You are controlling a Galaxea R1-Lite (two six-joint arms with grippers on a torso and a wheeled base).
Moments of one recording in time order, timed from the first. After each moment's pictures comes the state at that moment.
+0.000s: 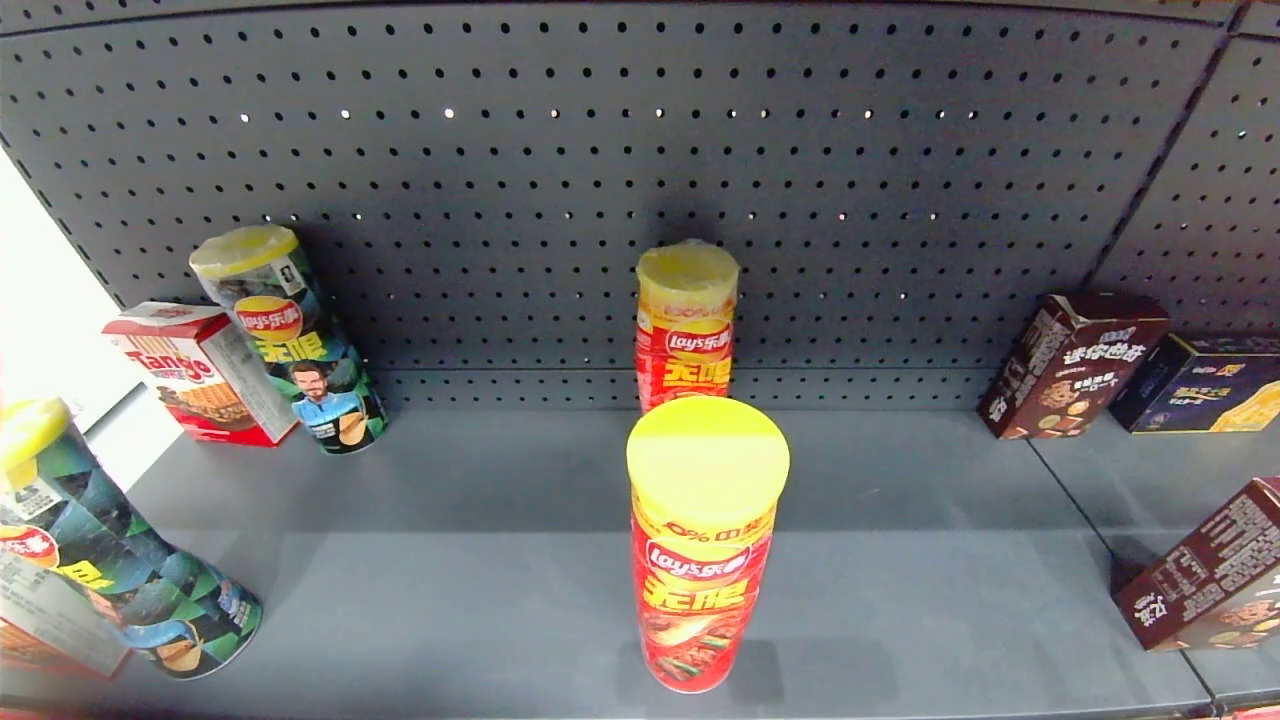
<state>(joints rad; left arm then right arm) 0.00 0.00 0.00 0.00 -0.06 0.02 -0.07 0.39 -0.26 -0.19 0.07 -0.09</state>
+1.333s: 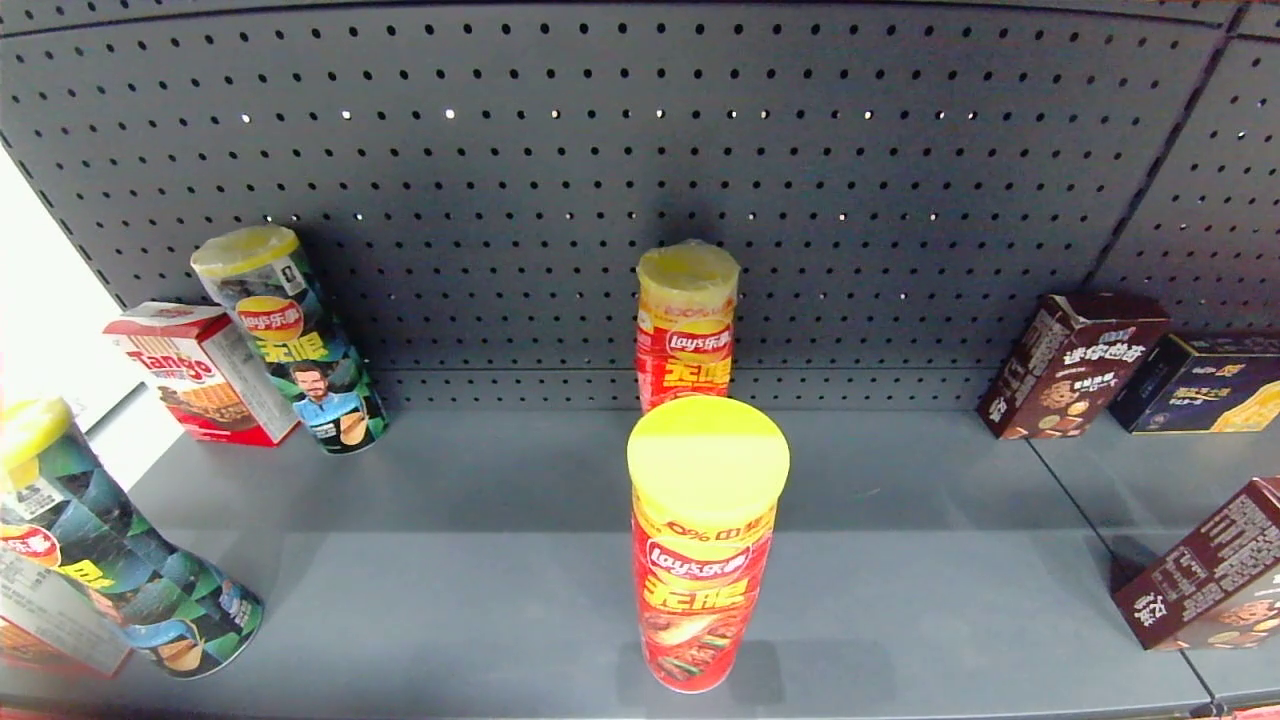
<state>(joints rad) 0.00 0.00 0.00 0.00 -0.06 0.02 -0.01 0.03 0.00 0.00 0.00 -0.01</state>
